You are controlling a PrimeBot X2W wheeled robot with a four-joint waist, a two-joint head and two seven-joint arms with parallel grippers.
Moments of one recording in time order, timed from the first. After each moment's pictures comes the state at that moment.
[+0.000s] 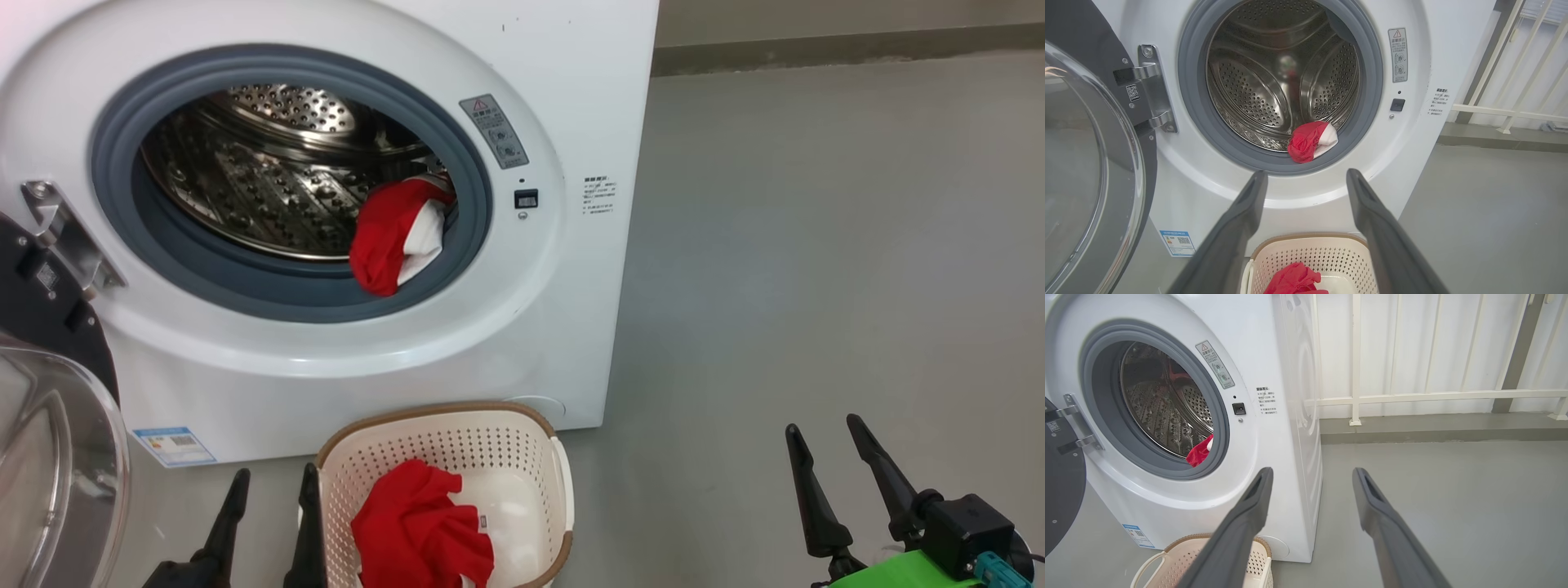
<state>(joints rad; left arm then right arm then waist) 0.05 0.09 -0.08 0.11 -0.27 0.08 -0.21 0.09 -0.04 -0.01 0.14 0.25 0.13 -0.26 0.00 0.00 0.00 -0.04</state>
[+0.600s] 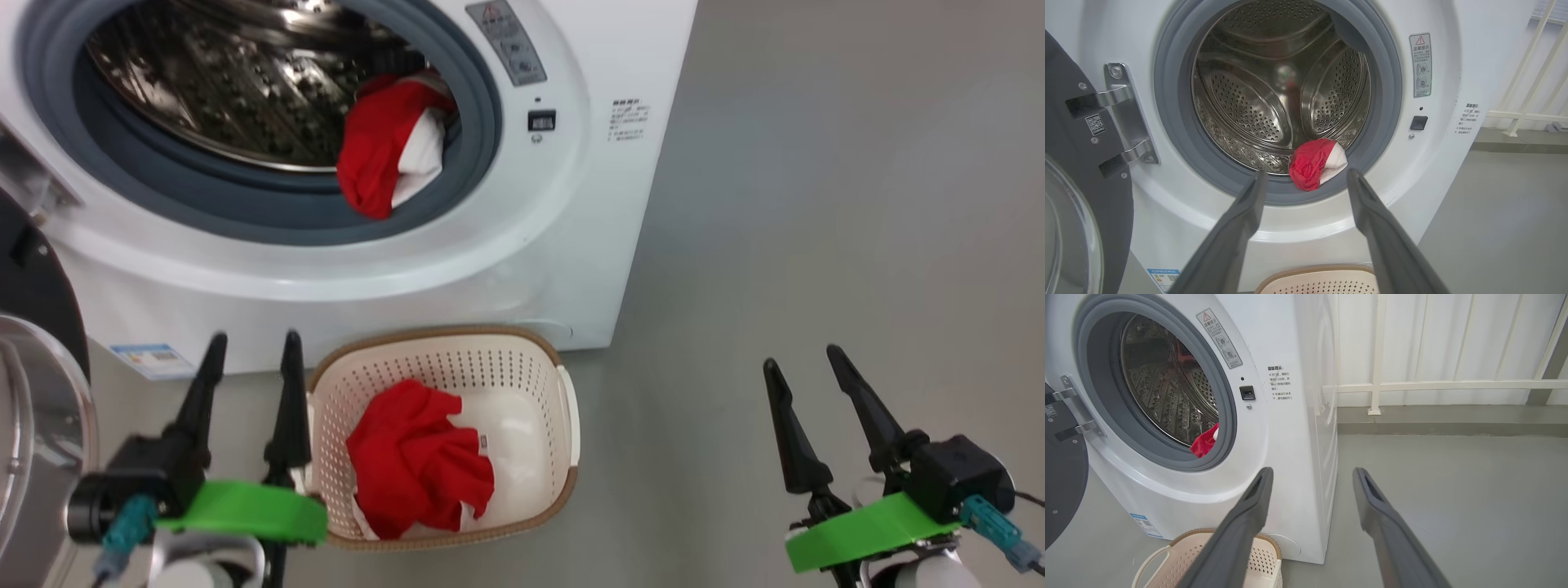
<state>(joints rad) -0.20 0.12 -0.09 0.14 -0.27 0.07 -0.20 -0.03 -0.04 0.02 0.12 0.24 0.13 -0.26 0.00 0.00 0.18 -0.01</state>
